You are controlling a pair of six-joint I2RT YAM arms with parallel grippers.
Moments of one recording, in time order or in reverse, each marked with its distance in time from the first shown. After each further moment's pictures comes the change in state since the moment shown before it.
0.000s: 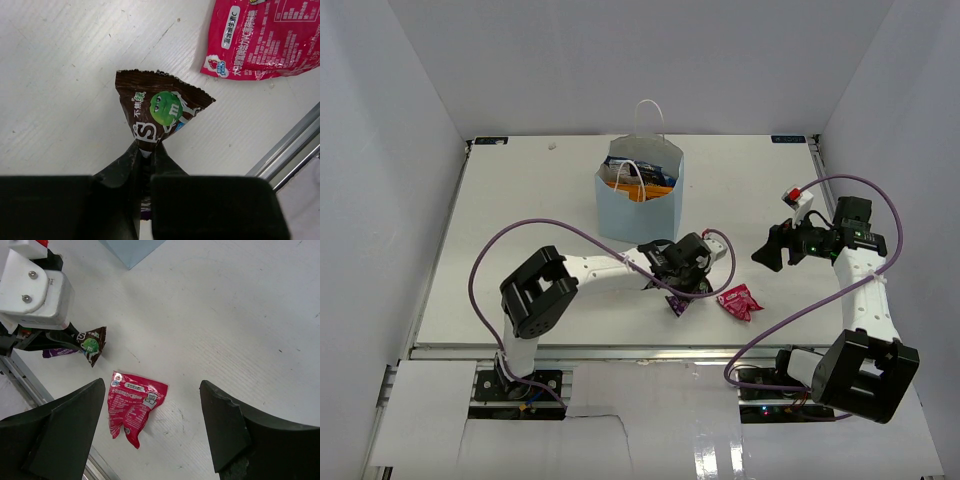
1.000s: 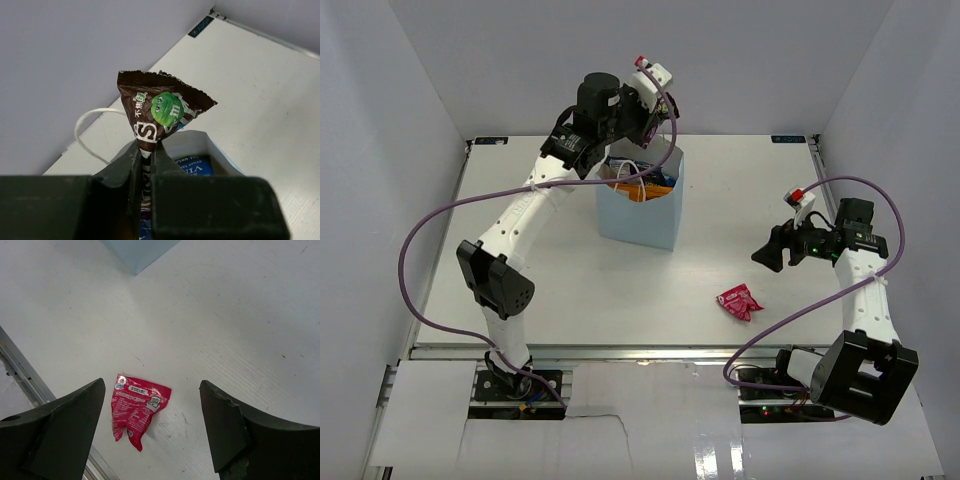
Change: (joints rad) left arm 0.497 -0.068 0.798 -0.111 0.159 0.515; right arm -0.019 -0.008 -0.004 0.001 -0.045 -0.008
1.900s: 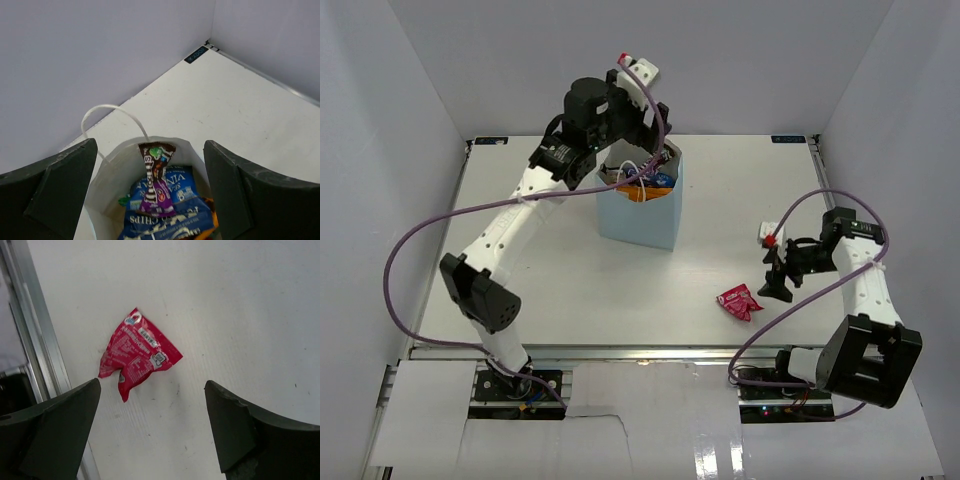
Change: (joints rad) left arm -0.006 -0.080 -0.117 0.096 -0.020 -0.074; right arm 0.045 0.102 0.084 -0.480 0.072 -0.814
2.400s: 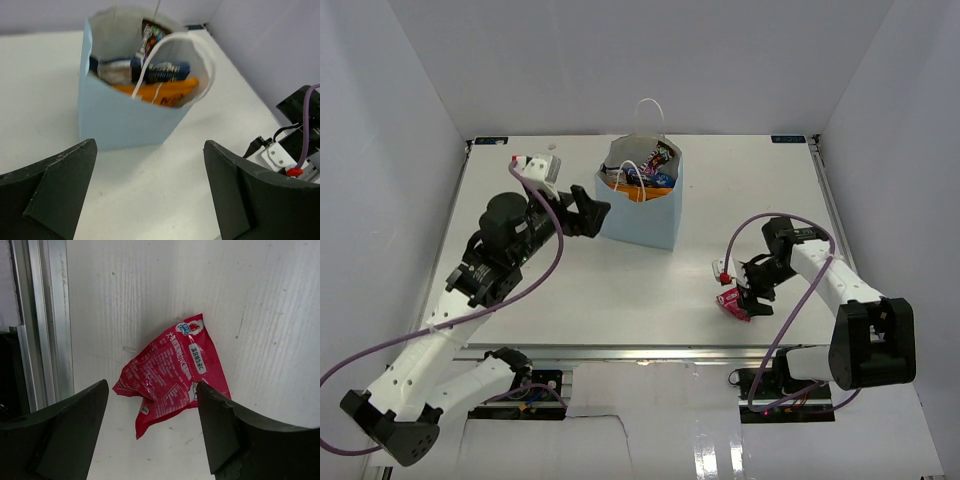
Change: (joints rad) left arm 0.021 -0.858 -0.905 0.087 -0.164 -0.454; right arm 0.386 0.059 -0.166 0.151 0.282 -0.074
